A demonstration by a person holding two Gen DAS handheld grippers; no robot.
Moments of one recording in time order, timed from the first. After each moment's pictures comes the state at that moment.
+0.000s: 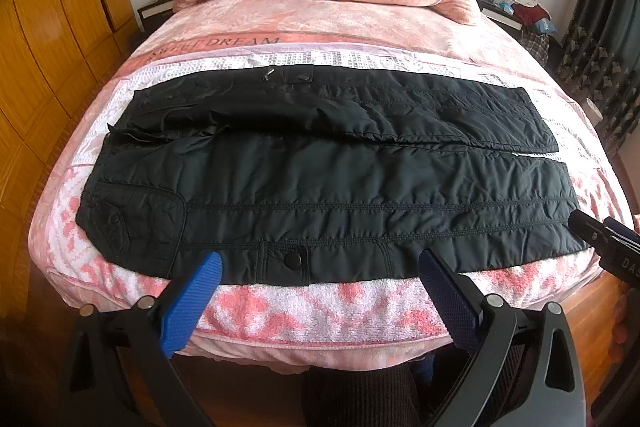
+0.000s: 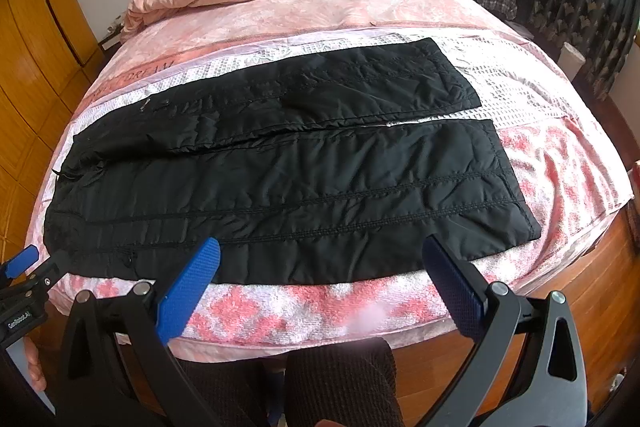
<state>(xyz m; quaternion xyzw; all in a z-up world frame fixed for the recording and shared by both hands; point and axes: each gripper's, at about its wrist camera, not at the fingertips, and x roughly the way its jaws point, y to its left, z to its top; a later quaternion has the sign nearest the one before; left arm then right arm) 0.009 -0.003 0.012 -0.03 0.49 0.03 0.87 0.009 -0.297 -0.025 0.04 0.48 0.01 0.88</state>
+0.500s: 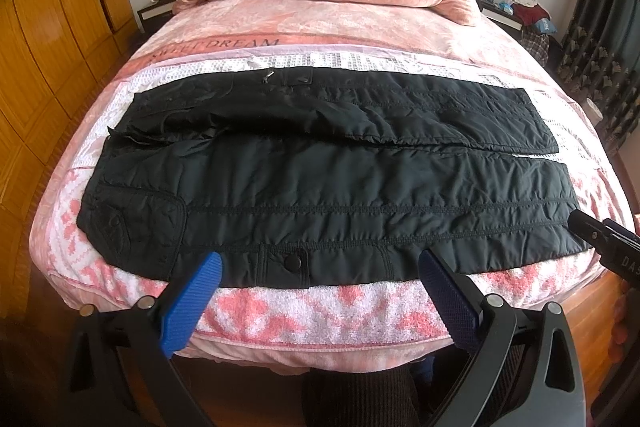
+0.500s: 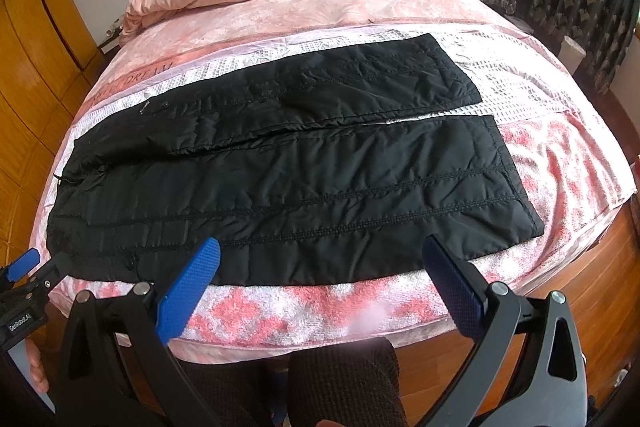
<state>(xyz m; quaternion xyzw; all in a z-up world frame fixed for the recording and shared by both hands) 0.010 -0.003 0.013 -0.03 0.49 0.03 0.87 0.010 -0.299 -0.026 0.05 0.48 0.01 0.88</state>
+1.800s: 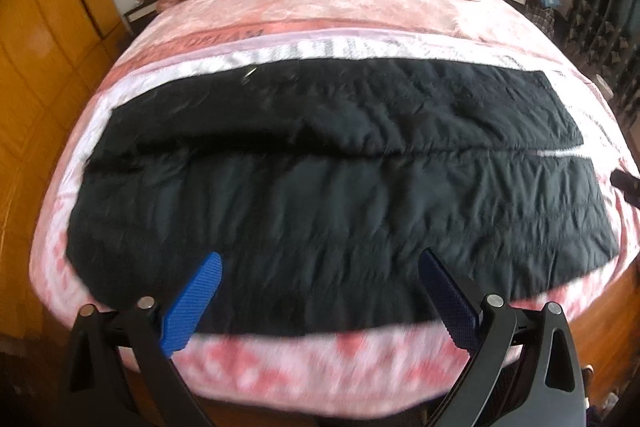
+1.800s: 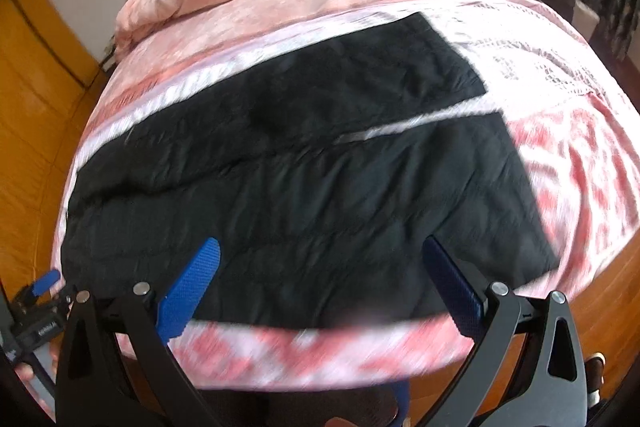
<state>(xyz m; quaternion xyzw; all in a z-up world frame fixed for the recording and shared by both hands) 0.094 -0.024 -0.021 0.01 0.52 0.03 0.86 0.094 -0.390 -0.048 0.13 0.50 0.03 0.85</state>
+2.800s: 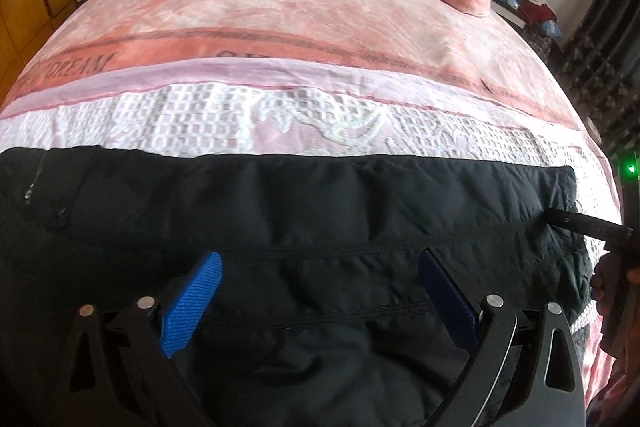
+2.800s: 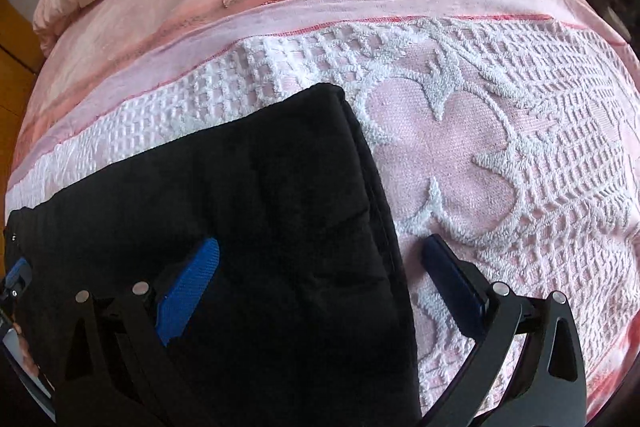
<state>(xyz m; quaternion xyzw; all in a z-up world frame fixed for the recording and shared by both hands) 0.351 -0.143 -0.105 -0.07 0.53 -0.02 0.85 0.400 -0.528 -0.170 0.07 0.60 0.02 0.80</state>
